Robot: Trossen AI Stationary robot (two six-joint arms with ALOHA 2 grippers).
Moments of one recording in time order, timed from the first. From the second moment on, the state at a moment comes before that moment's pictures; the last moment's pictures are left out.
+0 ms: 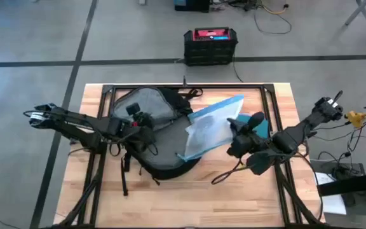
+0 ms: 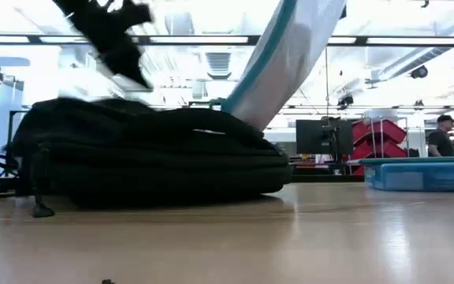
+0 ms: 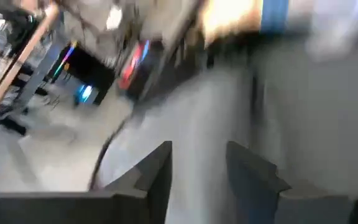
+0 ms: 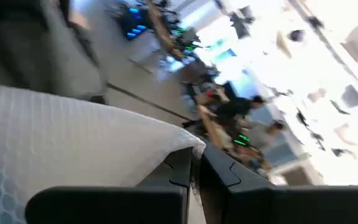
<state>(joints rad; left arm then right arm) -0.14 1.20 0.89 -0.52 -0.81 -0.16 0.58 1.22 1.24 -0.68 1.46 -0.28</state>
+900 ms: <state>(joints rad) -0.32 1.48 0.63 -0.19 -0.27 -0.52 0.58 1.16 1.24 -0.68 1.46 -0.26</state>
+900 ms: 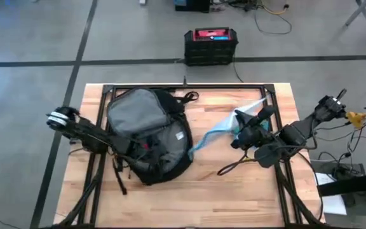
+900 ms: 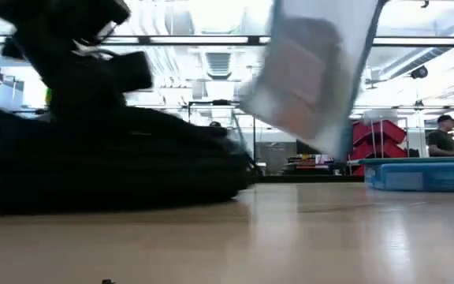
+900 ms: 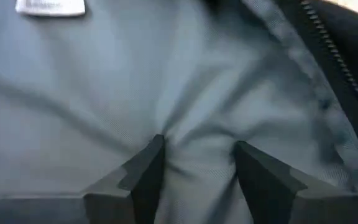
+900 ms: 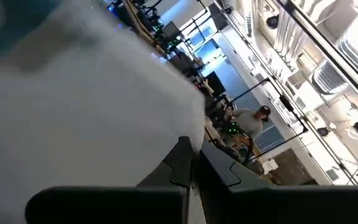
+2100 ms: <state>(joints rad) -0.39 1.58 0.49 0.98 -0.70 0.30 0.48 1.21 1.49 -0.19 1.20 -0.73</state>
